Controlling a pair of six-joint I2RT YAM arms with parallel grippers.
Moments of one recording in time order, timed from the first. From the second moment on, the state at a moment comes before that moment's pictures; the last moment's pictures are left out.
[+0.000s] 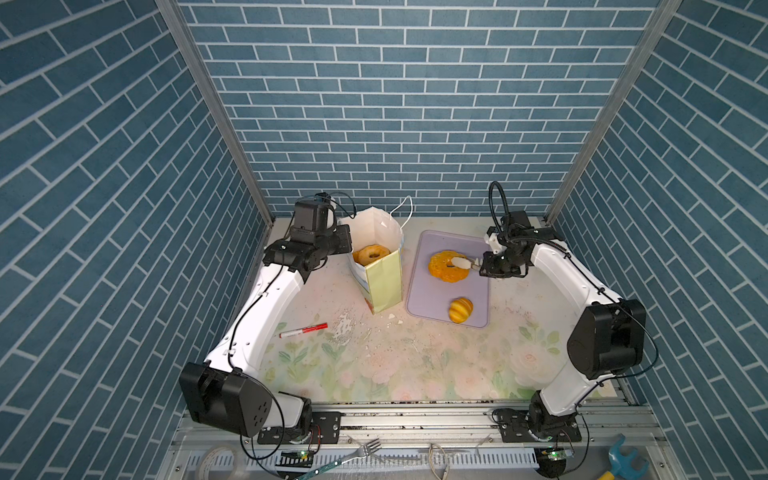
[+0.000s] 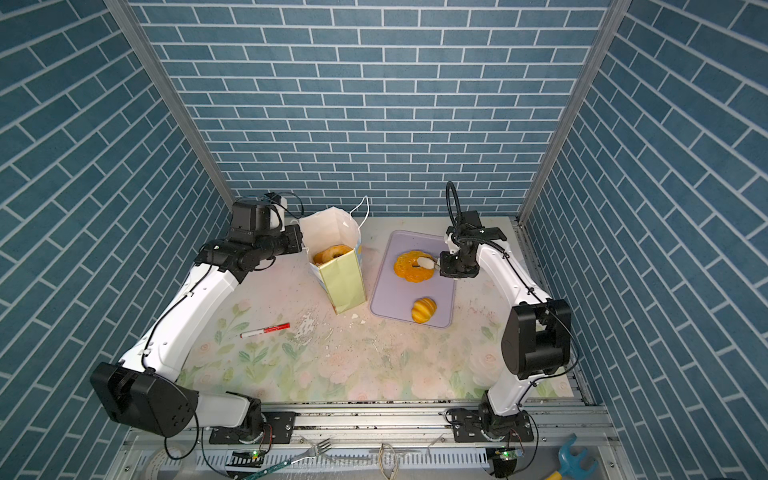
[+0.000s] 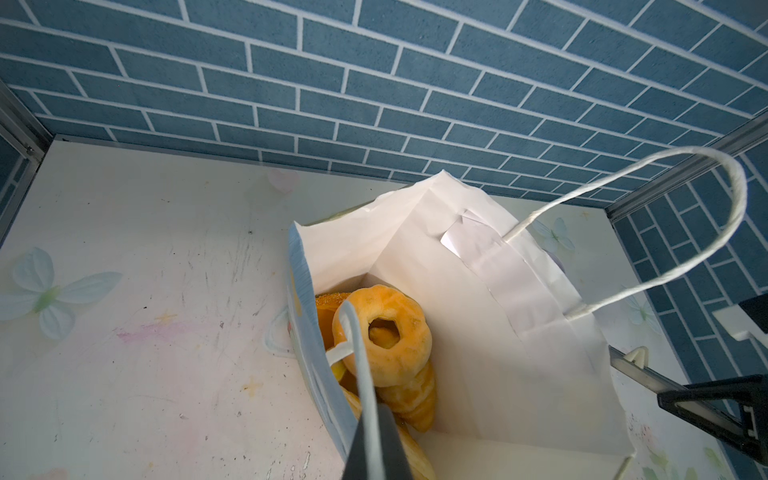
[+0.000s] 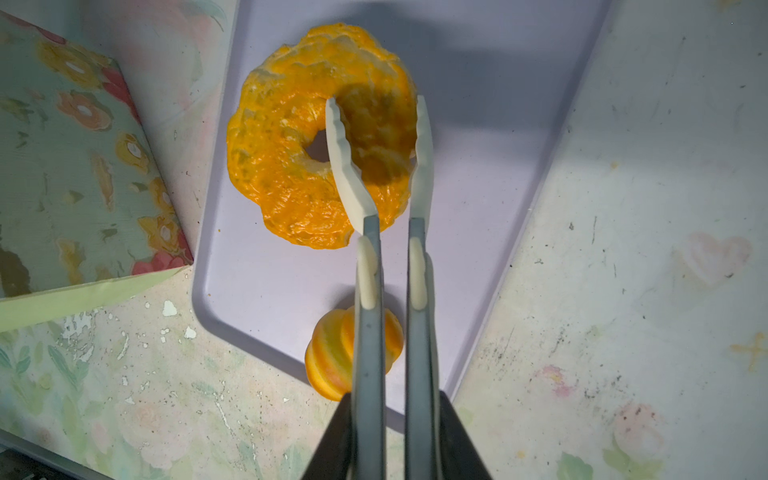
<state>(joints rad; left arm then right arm) -0.25 1.39 1.44 -0.67 0.07 -0.33 0.23 1.68 1.49 -1.00 -0.22 0.10</state>
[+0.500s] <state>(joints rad) -0.25 1.39 1.44 -0.67 0.08 -0.33 0.23 1.47 1.45 -1.00 -0.22 0.10</state>
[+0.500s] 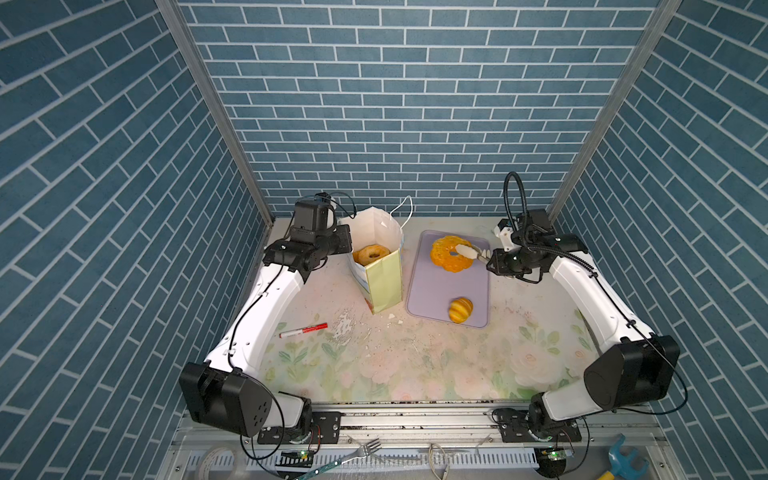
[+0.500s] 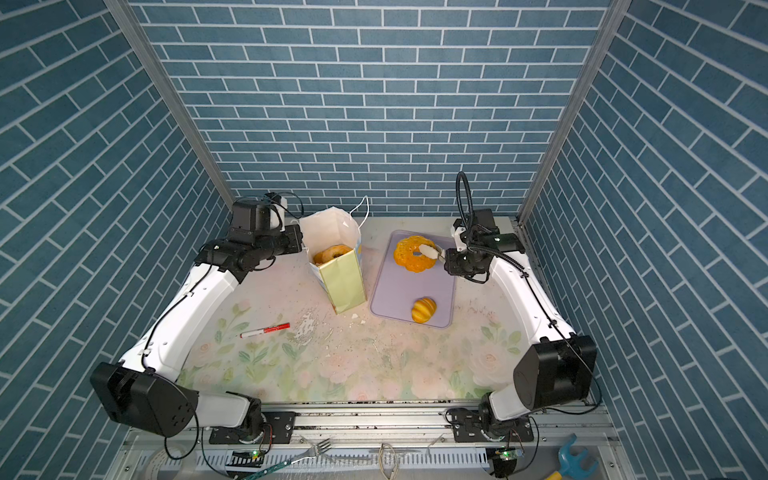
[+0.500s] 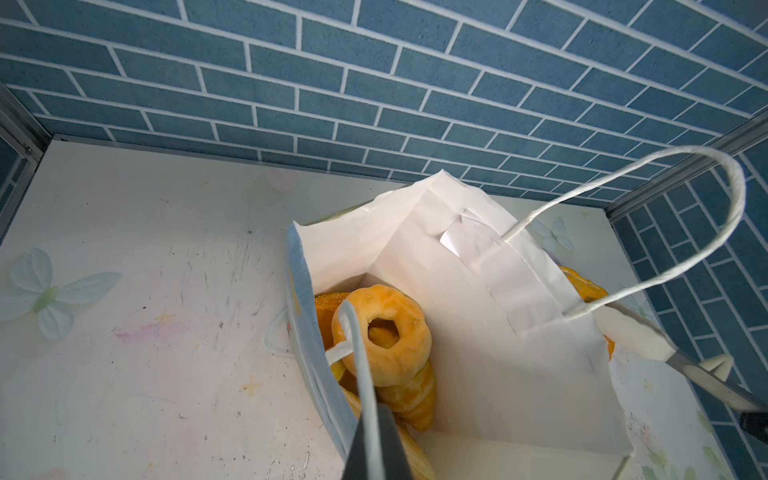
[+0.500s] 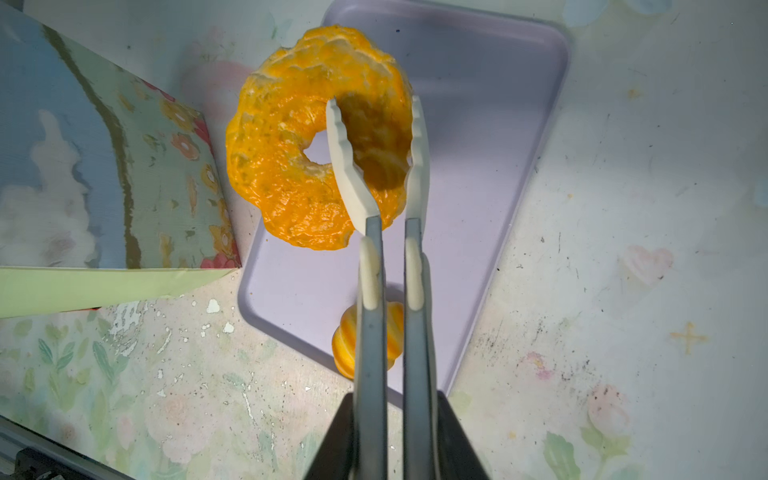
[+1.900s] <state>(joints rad) -0.25 1.41 1.44 -0.63 0.11 -0.34 0.50 1.49 2.12 -1.16 -0.29 0.02</state>
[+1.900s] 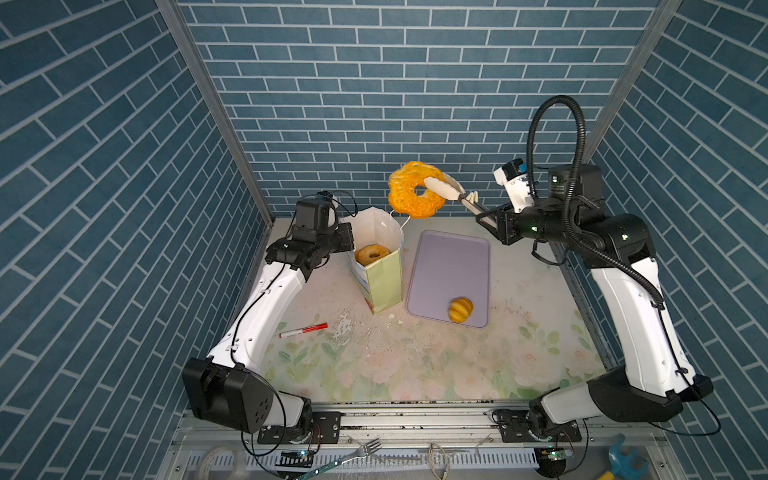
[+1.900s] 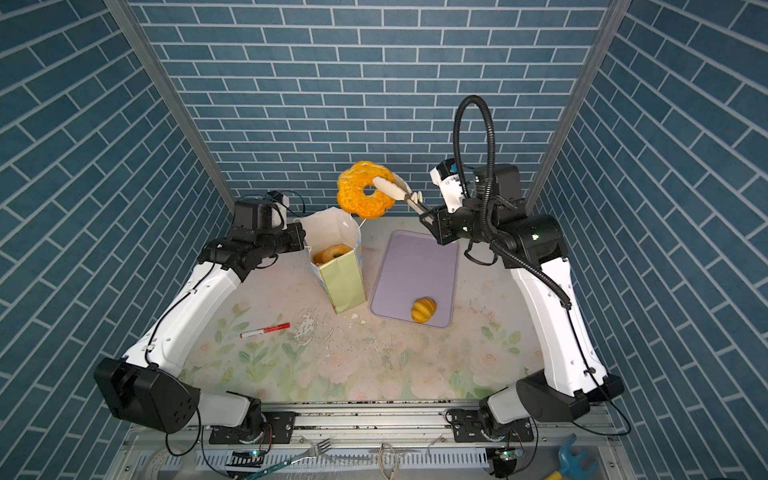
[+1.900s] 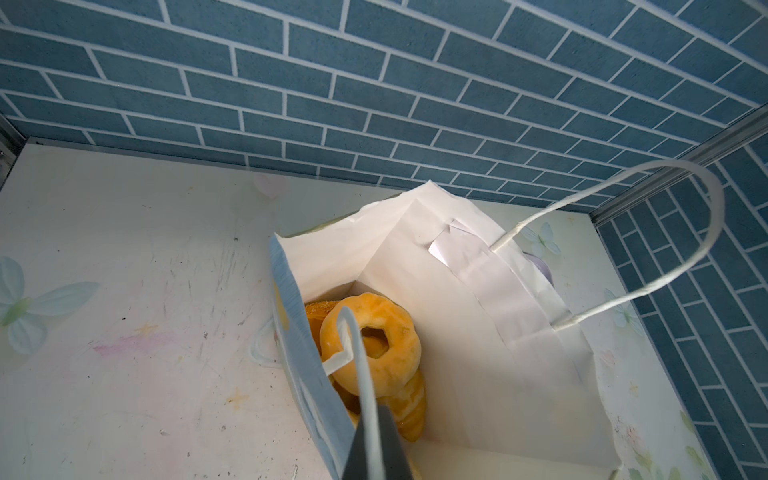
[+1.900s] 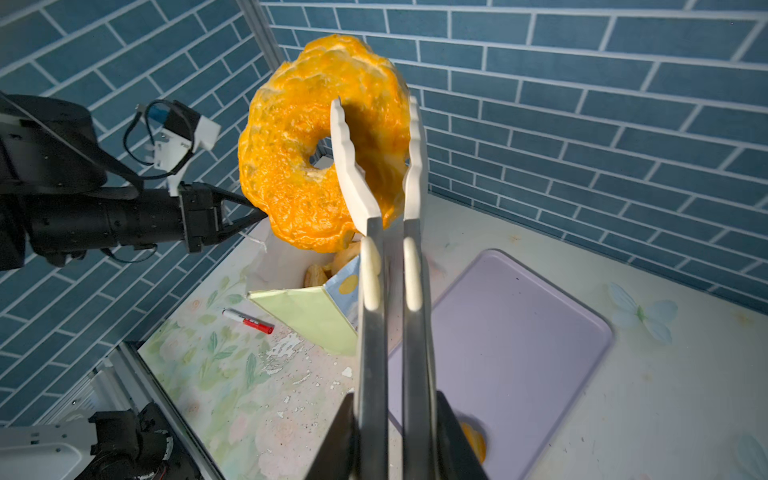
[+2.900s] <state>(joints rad) -0.25 1.37 1.40 -0.61 0.11 -0.36 0.78 1.79 2.15 -1.14 0.01 -0.12</state>
